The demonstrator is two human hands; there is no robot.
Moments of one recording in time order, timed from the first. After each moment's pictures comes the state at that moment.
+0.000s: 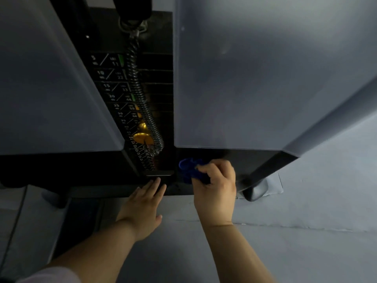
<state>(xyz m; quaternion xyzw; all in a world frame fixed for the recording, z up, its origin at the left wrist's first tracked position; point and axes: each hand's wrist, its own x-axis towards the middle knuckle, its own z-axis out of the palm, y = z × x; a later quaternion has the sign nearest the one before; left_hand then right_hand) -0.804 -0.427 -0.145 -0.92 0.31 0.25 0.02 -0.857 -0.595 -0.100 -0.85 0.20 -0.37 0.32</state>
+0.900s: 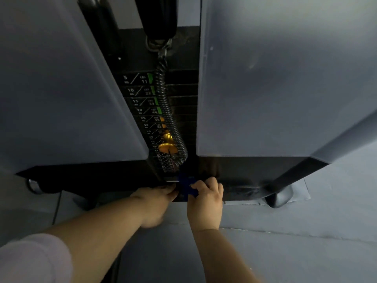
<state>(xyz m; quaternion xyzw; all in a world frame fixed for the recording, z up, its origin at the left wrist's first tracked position) -0.754 -0.418 -0.106 -0.84 0.39 0.35 0.11 -0.835 -0.539 -0.149 -0.90 0.23 -0.23 0.29</state>
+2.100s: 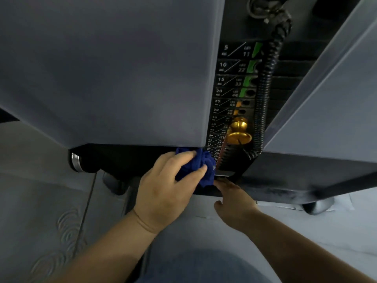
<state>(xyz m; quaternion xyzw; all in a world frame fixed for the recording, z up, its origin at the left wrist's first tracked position) -0.769 -0.358 -0.077 -0.84 0.39 -0.31 -0.23 -0.815 -0.540 -0.127 -0.92 0.08 0.26 0.29</state>
